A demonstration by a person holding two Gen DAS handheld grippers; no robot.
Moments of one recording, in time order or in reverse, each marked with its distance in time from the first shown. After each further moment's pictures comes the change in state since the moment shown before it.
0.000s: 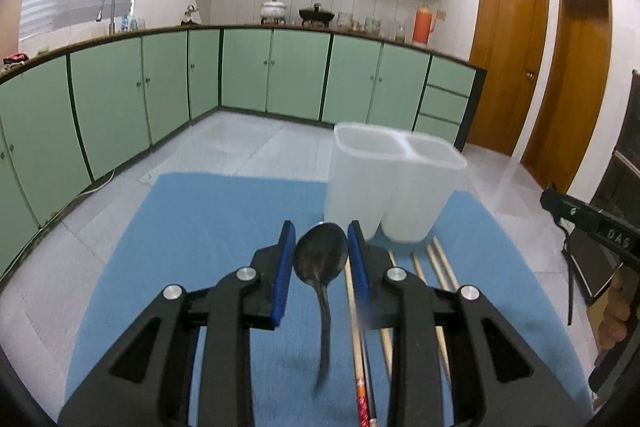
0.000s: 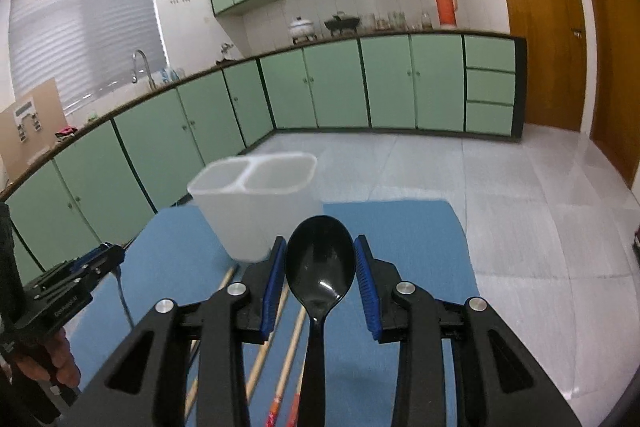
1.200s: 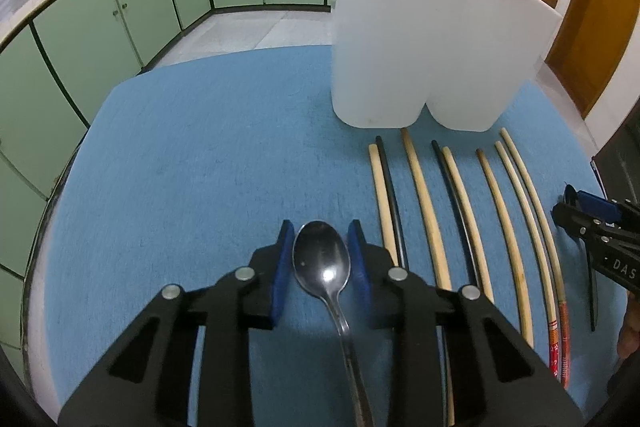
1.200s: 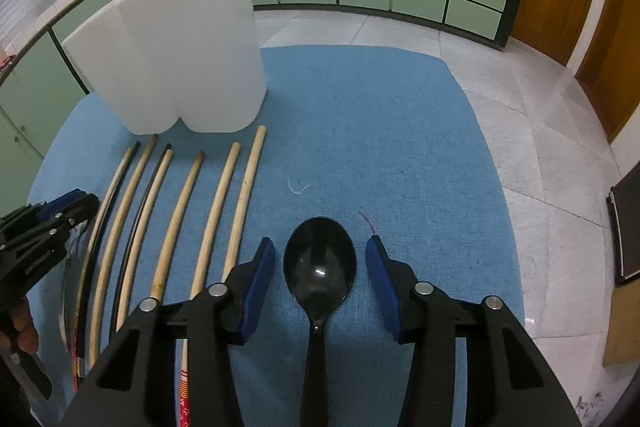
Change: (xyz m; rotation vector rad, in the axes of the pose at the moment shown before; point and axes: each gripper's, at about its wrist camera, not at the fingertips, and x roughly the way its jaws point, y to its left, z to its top) left arm 0.126 0.002 -0.035 0.084 0.450 0.076; right arm 0.111 -0.021 -0.058 -0.007 0.477 -0.163
